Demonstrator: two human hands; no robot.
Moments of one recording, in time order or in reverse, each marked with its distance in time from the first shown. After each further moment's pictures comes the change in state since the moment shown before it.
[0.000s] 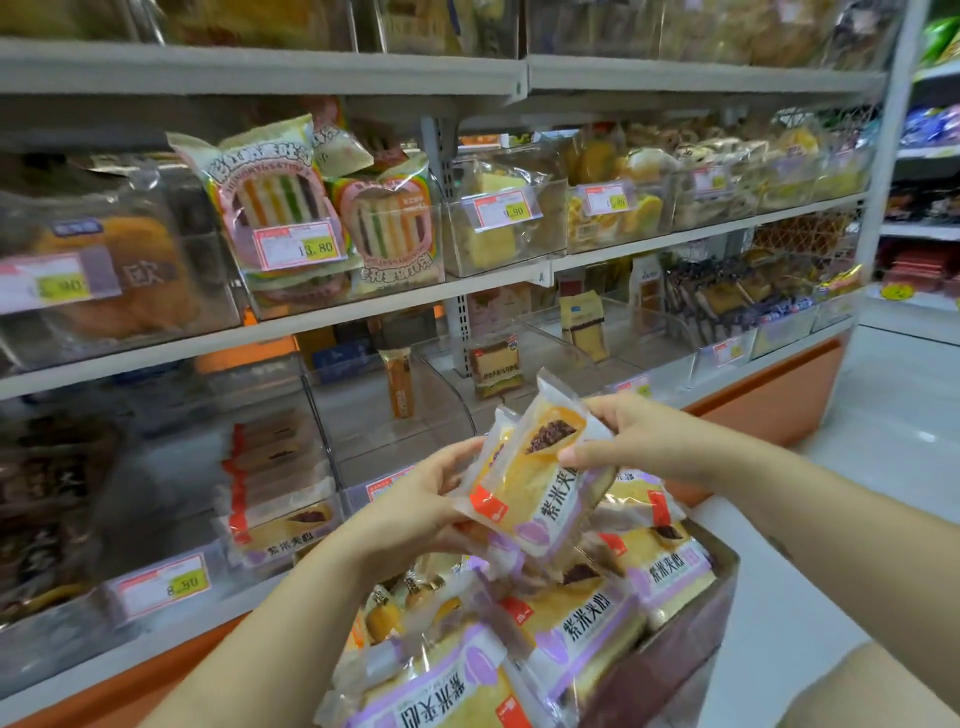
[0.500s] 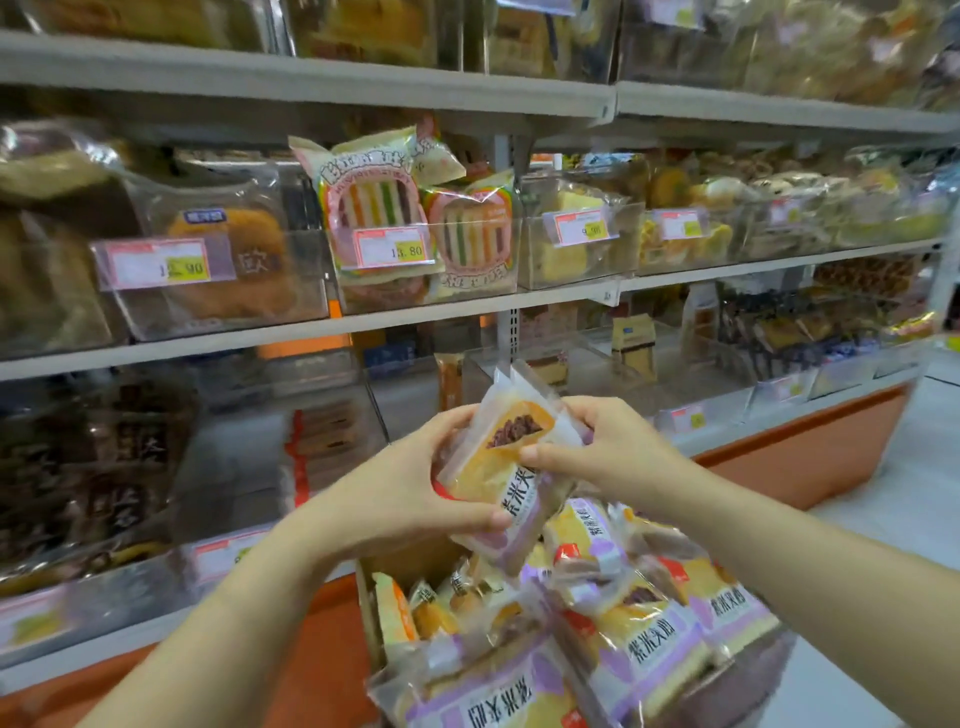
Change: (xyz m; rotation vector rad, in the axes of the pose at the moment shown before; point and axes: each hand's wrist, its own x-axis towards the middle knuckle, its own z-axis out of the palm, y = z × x) left_hand -0.066 0.036 -0.049 0.613 0.164 0.236; right_hand 0.029 -0.051 0.069 0.053 0.192 -0.220
